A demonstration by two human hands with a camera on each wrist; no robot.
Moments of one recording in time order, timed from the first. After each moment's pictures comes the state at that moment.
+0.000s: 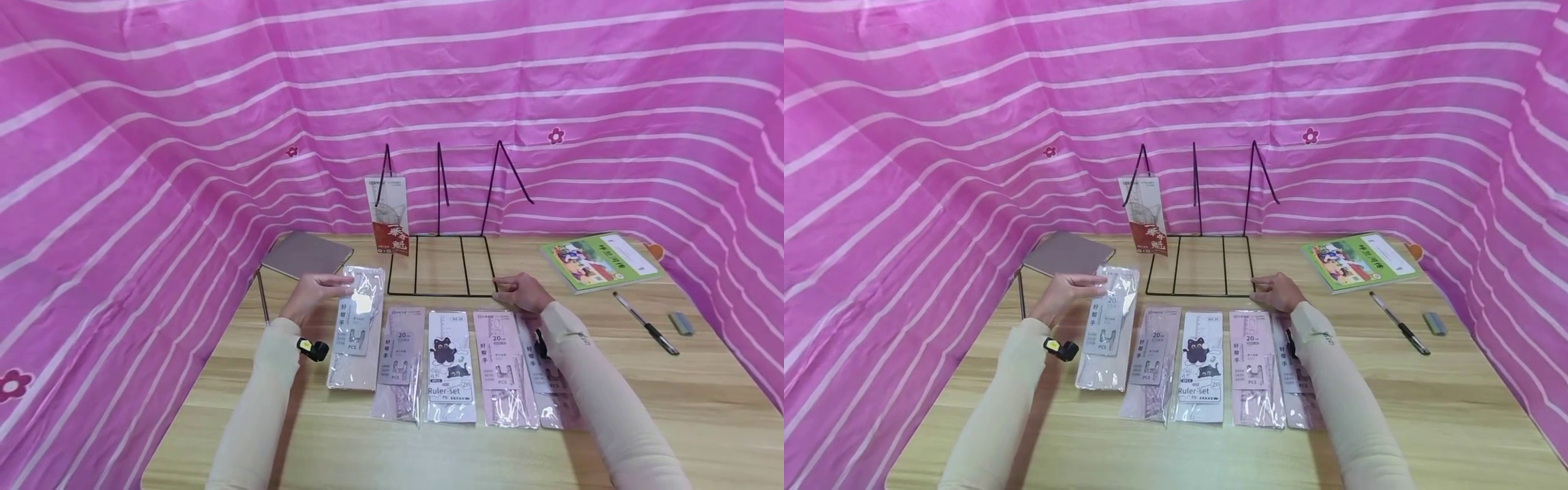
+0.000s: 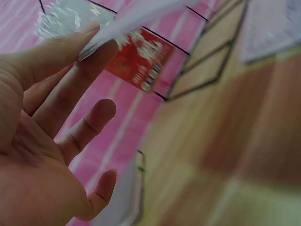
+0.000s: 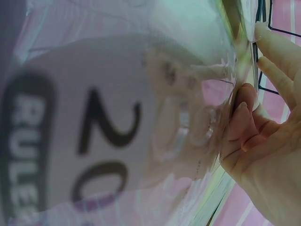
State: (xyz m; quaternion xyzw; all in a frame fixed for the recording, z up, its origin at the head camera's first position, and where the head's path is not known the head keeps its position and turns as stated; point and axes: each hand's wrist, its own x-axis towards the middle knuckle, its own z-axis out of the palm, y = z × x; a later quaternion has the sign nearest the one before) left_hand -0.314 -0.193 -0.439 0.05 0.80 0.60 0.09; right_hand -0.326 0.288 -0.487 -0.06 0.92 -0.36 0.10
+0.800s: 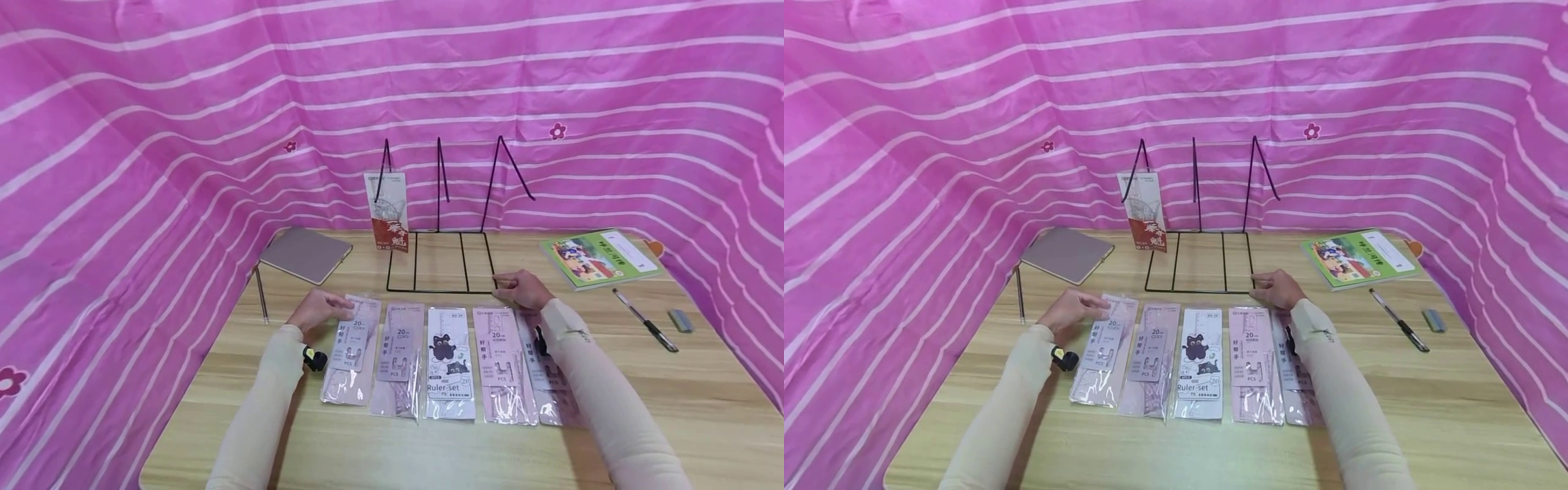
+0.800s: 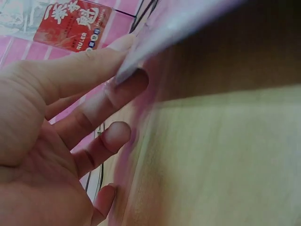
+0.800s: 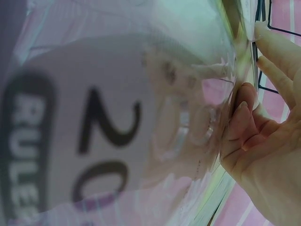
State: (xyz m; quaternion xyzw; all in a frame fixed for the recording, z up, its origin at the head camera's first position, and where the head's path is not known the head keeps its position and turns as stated) left_hand -0.313 -0.194 -0.482 0.03 0.86 0.48 0.14; right_hand -0.326 0.288 -0.485 -0.06 0.92 -0.37 0.10
